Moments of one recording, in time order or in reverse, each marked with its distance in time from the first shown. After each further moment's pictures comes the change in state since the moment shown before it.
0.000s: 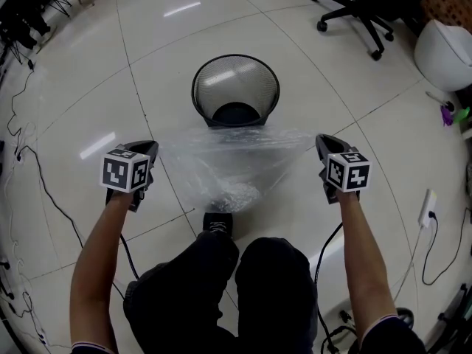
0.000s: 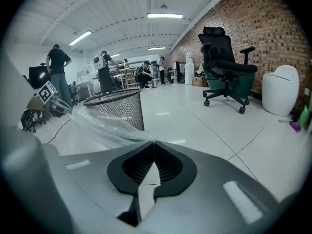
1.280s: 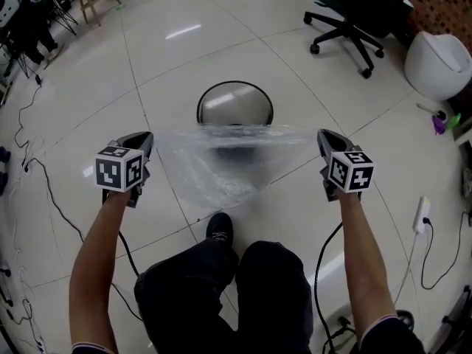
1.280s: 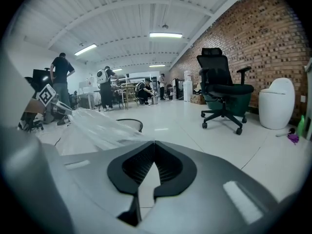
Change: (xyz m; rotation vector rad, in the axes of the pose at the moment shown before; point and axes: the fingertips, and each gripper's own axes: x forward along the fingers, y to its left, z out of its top) left arm -0.071 0.009 0.094 0.035 -0.216 0.068; right arm -0.052 0.006 0.093 -0.017 -0.194 -0.019
